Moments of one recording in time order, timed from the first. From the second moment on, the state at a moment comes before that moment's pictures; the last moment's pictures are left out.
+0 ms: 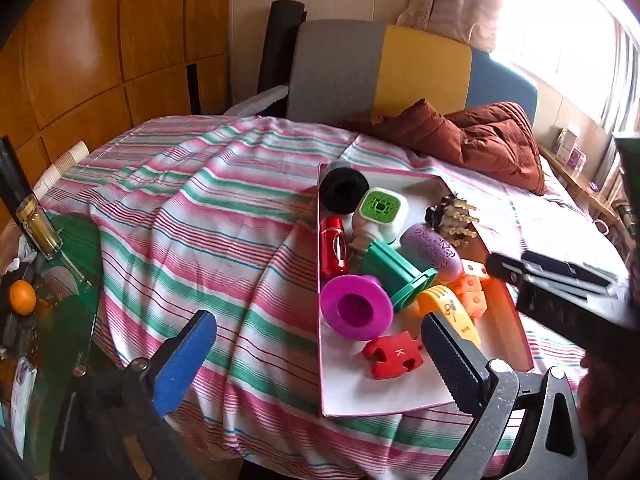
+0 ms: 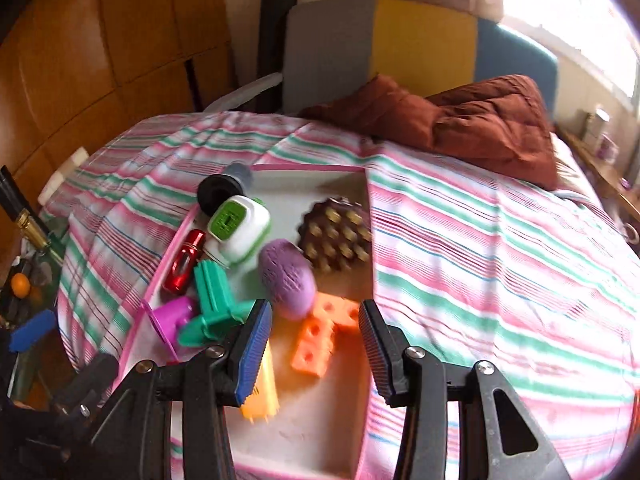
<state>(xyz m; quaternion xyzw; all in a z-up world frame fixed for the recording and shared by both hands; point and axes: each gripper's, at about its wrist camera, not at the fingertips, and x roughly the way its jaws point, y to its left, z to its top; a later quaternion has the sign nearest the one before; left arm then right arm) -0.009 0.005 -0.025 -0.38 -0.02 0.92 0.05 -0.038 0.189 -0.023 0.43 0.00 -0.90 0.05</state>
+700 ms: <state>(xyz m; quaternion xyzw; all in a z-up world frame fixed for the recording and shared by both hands) 0.016 0.015 -0.011 -0.34 0.00 0.94 -0.01 0.008 0.194 -0.029 0.40 0.00 -0.91 0.02</state>
